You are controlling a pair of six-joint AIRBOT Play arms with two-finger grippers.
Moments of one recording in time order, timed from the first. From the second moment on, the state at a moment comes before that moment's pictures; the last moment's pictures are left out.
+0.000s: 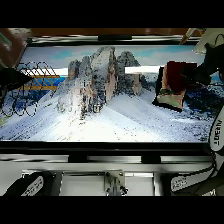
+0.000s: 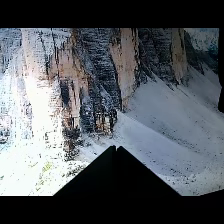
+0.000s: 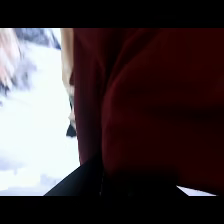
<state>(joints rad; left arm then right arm) 0.19 -0.95 1.36 0.95 -1.27 -1.40 -0.20 -1.71 1.87 1.73 -1.48 -1.42</state>
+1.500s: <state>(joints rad) 0.19 -0.95 1.36 0.95 -1.27 -1.40 -0.41 -1.28 0.99 2.05 -1.05 -1.29</state>
